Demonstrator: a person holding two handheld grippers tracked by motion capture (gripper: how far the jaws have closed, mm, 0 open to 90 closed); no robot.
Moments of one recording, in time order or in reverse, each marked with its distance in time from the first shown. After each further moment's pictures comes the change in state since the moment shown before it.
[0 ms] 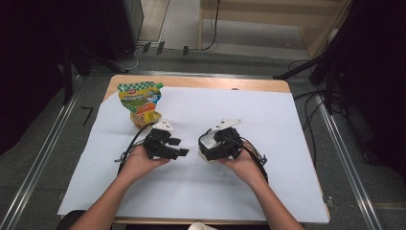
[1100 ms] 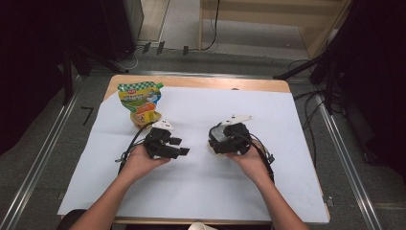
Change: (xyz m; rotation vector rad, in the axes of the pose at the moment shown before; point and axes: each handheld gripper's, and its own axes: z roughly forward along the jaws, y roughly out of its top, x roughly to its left) left arm 0.001 0.002 0.000 -0.014 -0.015 -0.013; right arm -0.021 -0.004 -0.006 -0.033 -0.069 0.035
